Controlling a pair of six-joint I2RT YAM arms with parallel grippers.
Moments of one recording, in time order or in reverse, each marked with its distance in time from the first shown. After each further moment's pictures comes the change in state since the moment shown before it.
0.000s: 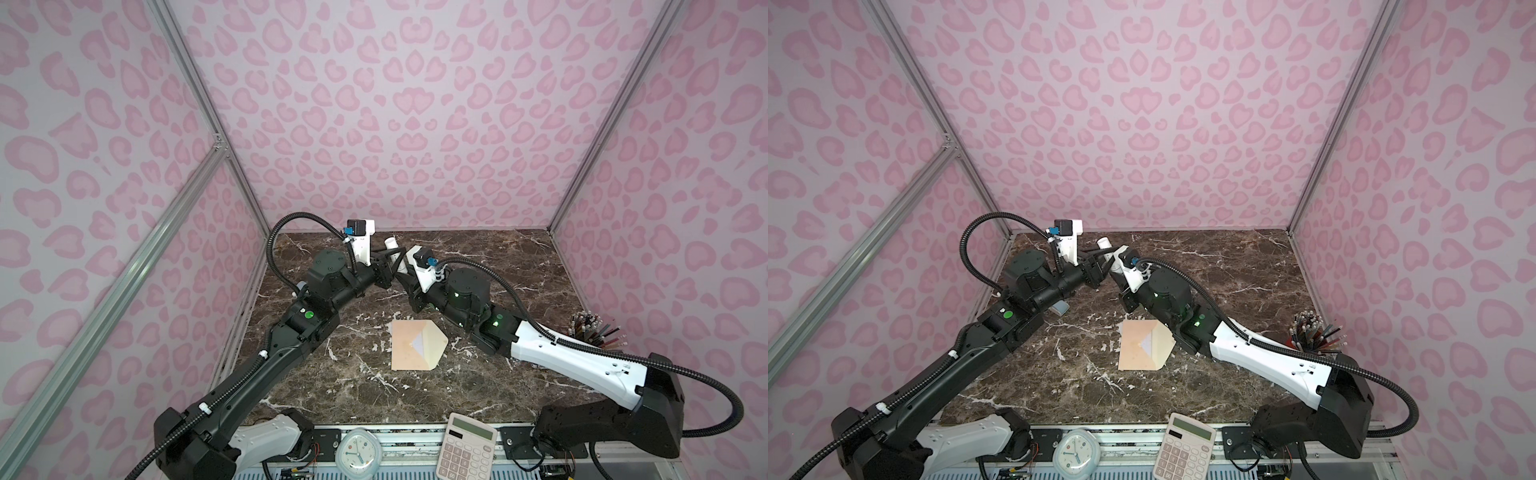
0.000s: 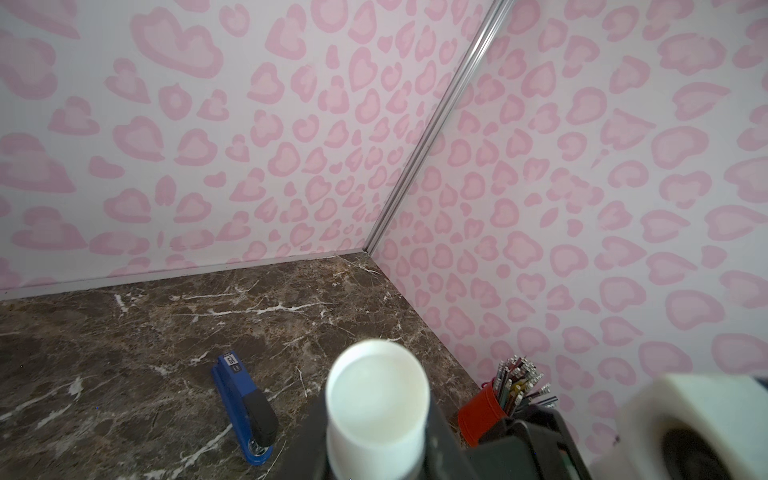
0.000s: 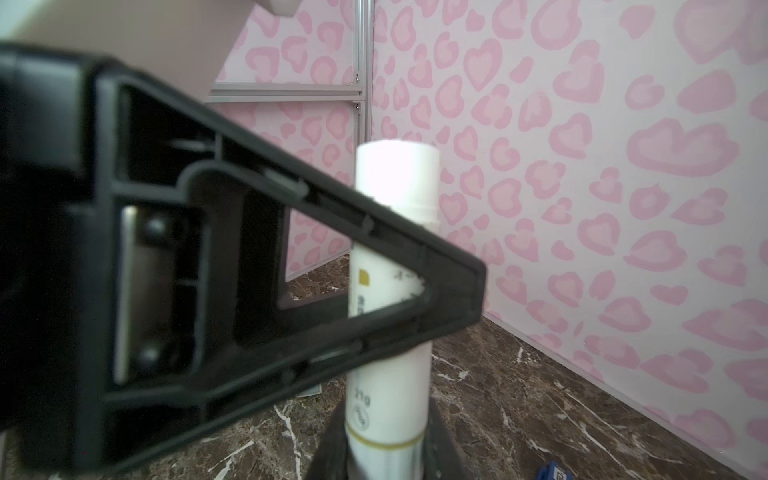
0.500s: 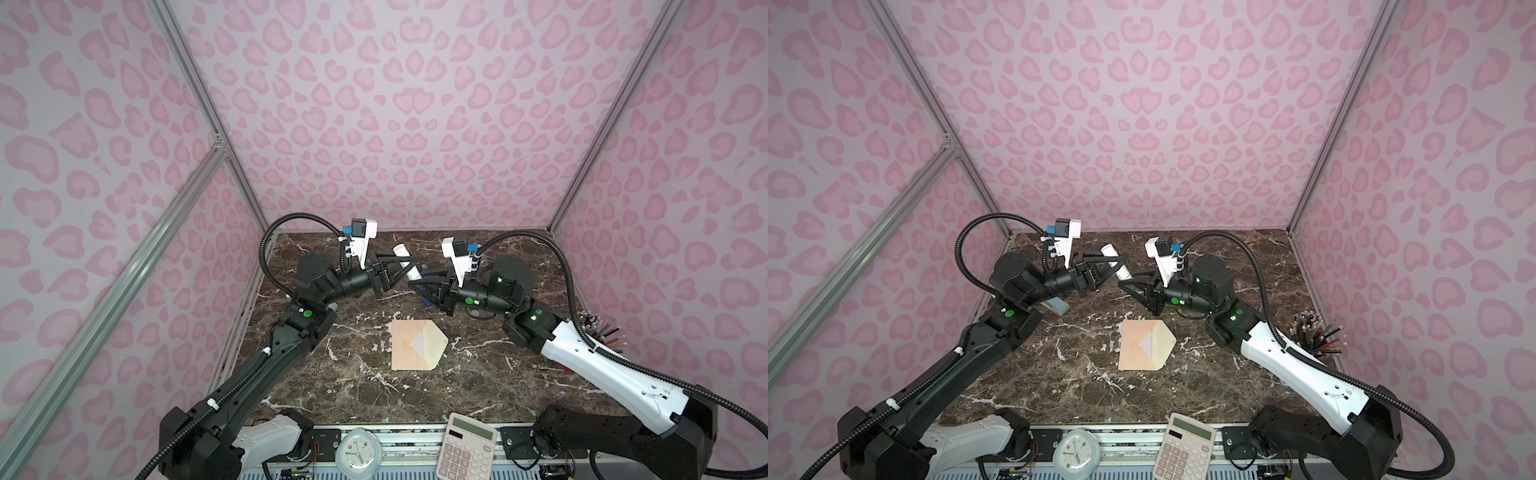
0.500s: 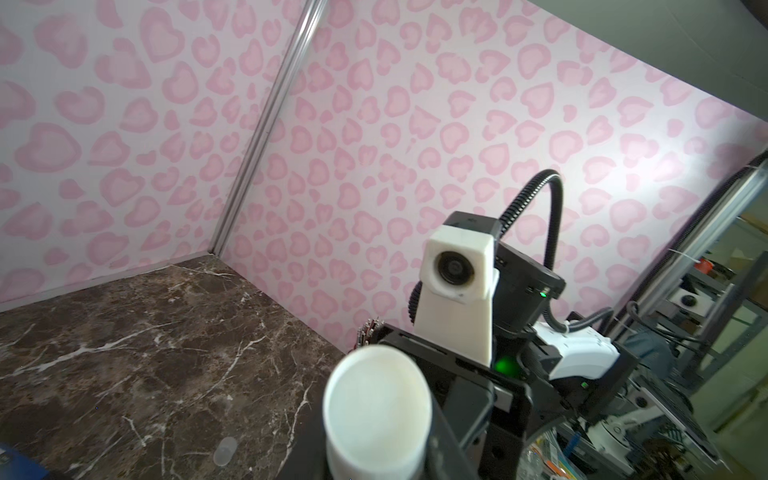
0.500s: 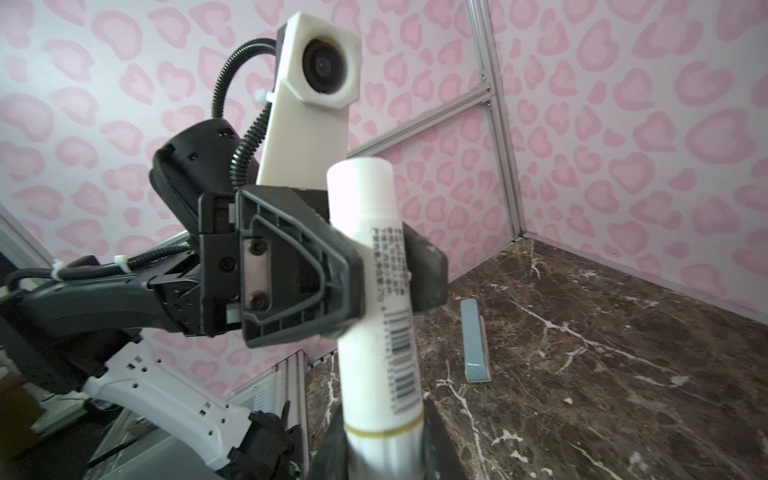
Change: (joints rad) left arm 0.095 0.001 -0.074 0.324 0.537 -0.214; right arm -0.230 -0.164 -0.051 -0.026 -0.686 0.389
